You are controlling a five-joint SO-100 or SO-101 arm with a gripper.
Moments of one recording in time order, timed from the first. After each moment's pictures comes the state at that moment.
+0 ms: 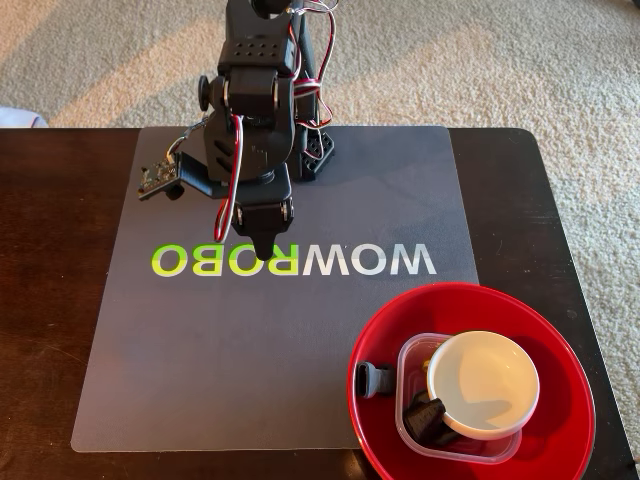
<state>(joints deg) 3.5 109.0 104.9 76.5 8.1</state>
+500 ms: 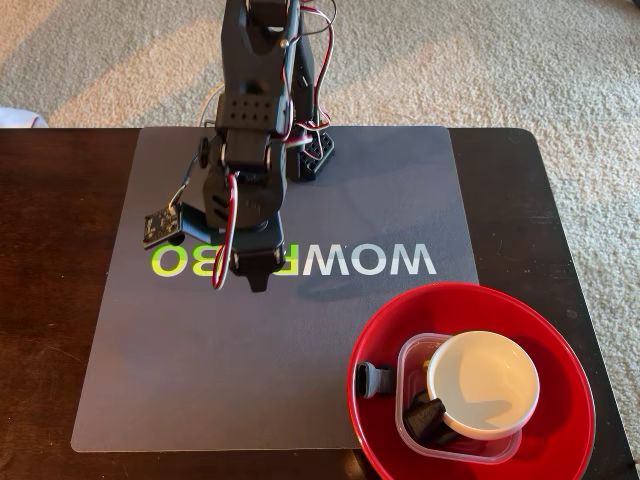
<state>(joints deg) 6.3 100.3 119.8 53.6 11.6</state>
